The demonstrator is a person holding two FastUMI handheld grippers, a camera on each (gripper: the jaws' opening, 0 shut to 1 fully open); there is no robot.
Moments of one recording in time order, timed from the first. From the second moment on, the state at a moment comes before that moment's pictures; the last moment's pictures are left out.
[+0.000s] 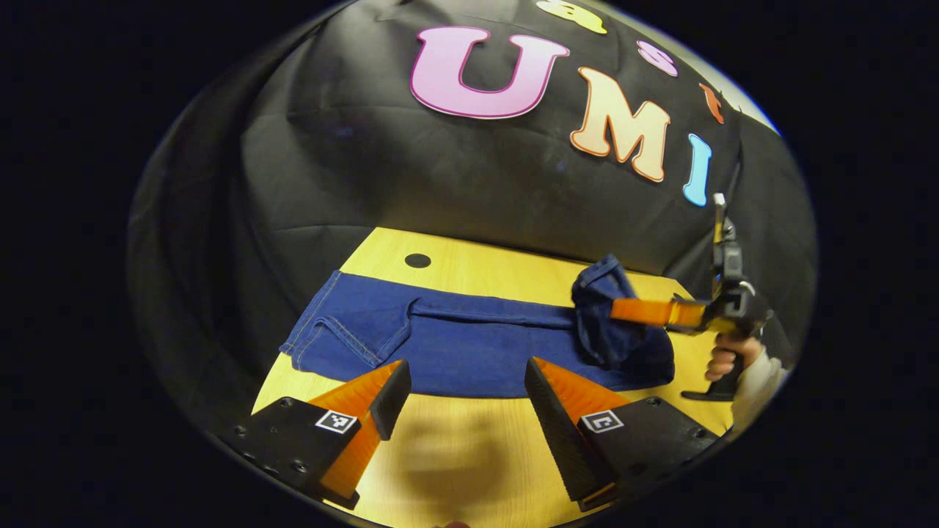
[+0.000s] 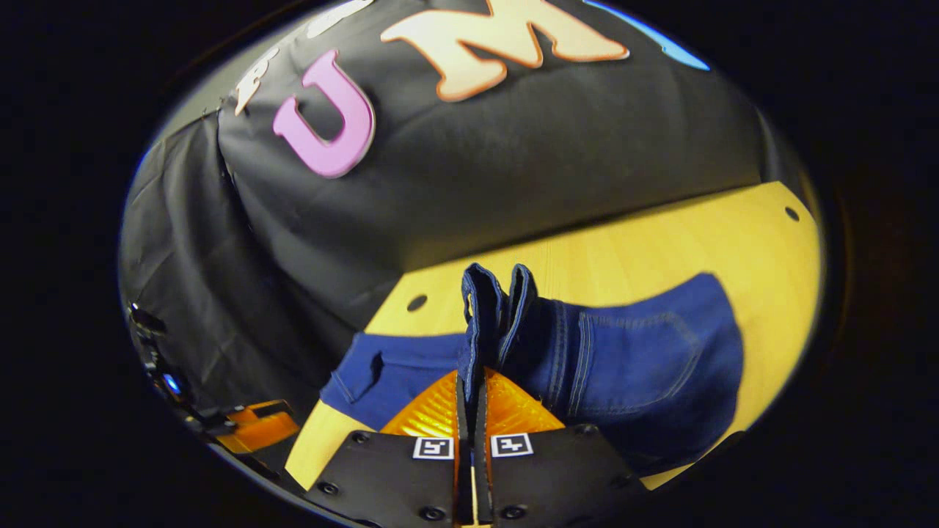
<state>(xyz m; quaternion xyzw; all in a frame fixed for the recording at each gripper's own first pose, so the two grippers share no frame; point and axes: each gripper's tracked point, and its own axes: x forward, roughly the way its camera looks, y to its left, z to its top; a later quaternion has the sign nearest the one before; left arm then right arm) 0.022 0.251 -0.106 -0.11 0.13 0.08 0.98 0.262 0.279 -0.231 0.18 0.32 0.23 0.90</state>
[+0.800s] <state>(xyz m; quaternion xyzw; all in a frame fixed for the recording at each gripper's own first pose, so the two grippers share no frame) -0.004 0.285 -0.143 -0.15 0.17 0.12 0.97 0.267 0.265 -0.198 0.00 0.34 0.21 0.92</state>
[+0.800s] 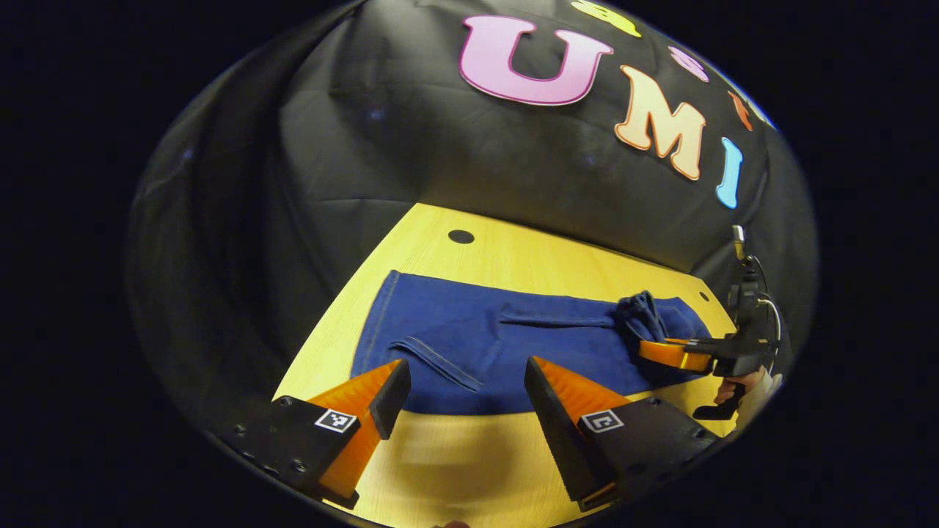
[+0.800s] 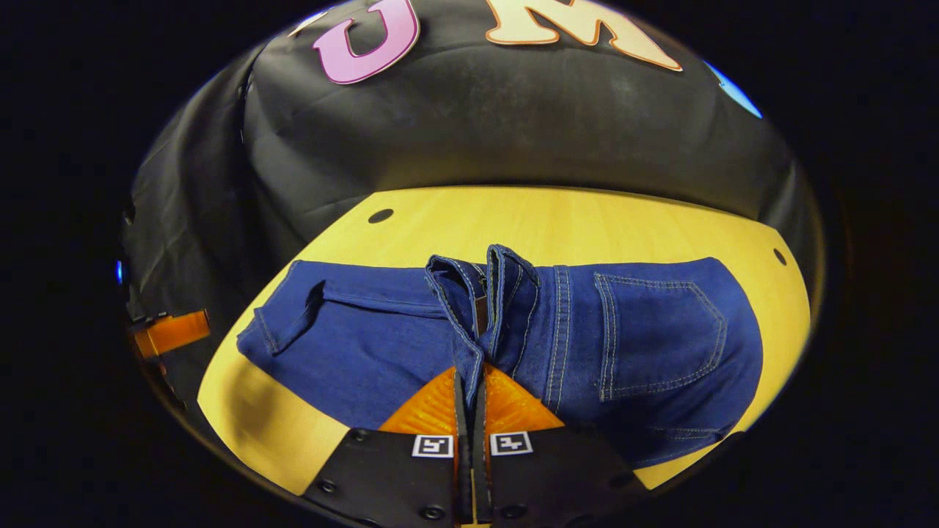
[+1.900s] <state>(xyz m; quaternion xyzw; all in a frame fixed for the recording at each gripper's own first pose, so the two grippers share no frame) -0.012 0.310 -0.231 -0.16 0.26 0.14 0.94 0.274 0.203 -0.088 0.14 0.27 0.15 0.94</state>
